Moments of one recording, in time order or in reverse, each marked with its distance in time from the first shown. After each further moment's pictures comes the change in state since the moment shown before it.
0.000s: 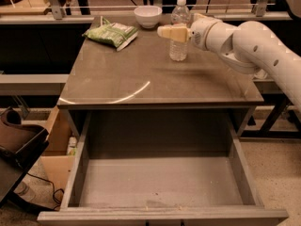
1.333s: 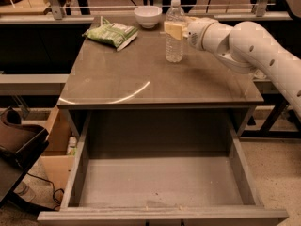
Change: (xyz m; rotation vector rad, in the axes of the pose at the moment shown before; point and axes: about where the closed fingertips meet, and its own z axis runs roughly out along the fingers) arm 0.002 0.008 0.007 -0.015 0.000 0.003
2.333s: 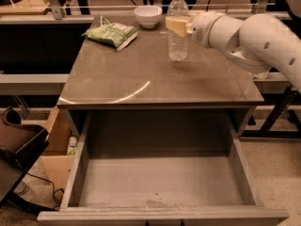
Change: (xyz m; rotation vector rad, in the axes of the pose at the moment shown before) arm -0.031 0.026 -0.037 -0.002 0.003 -0.050
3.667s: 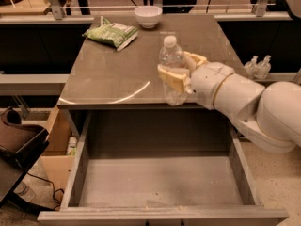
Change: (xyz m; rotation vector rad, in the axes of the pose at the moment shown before) arm 0.038 0.138 -0.126 -0.053 -0.012 -0.108
